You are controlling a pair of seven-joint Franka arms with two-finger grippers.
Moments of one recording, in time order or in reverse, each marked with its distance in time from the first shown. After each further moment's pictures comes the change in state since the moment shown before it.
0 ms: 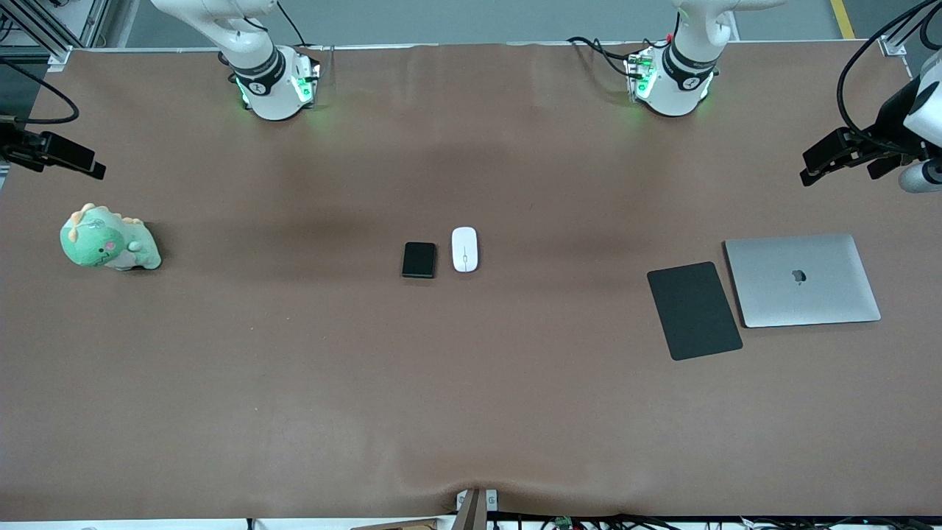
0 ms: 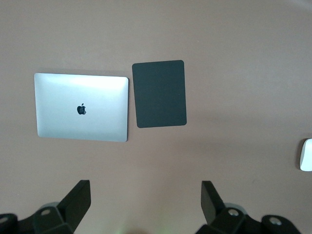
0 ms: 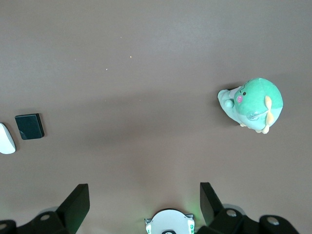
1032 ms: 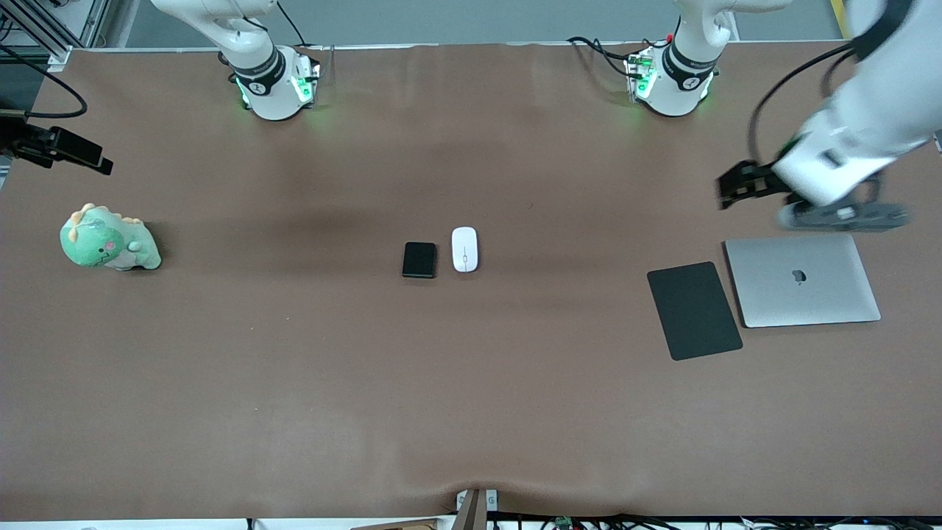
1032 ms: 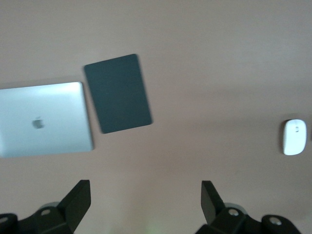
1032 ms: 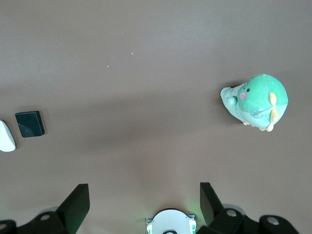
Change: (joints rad) left arm -0.184 0.164 -0.056 0.030 -0.001 0.078 -0.091; right arm 0.000 -0.048 0.001 -0.076 0.005 0.033 -0.001
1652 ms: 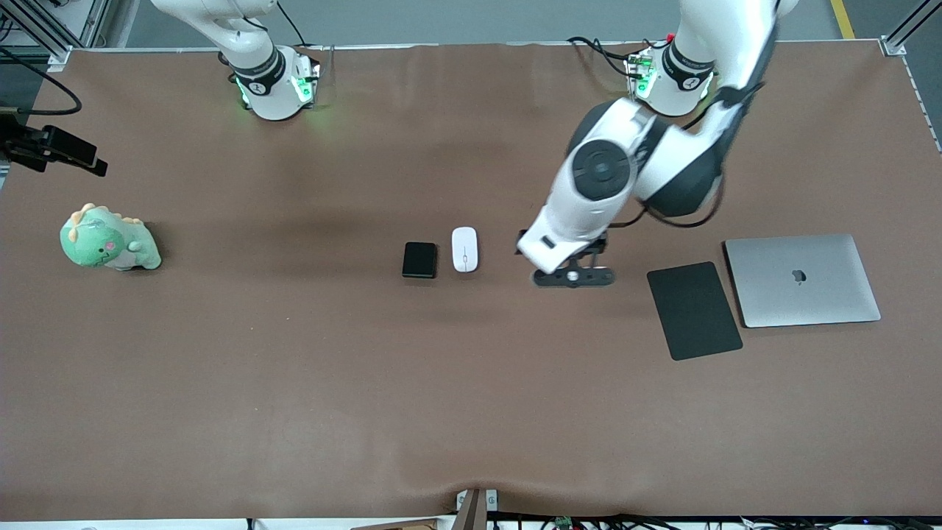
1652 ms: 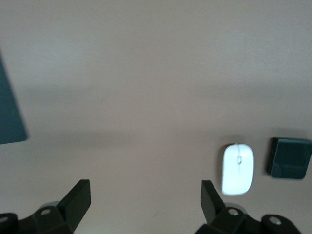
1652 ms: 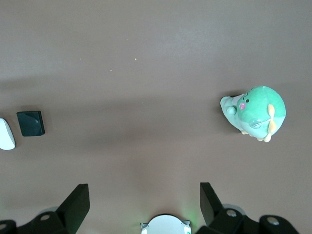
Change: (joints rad) left arm -0.340 0.357 -0.008 -0.021 0.014 0.387 -0.422; right arm -0.001 0.017 -0.001 0.025 0.000 0.008 -0.051
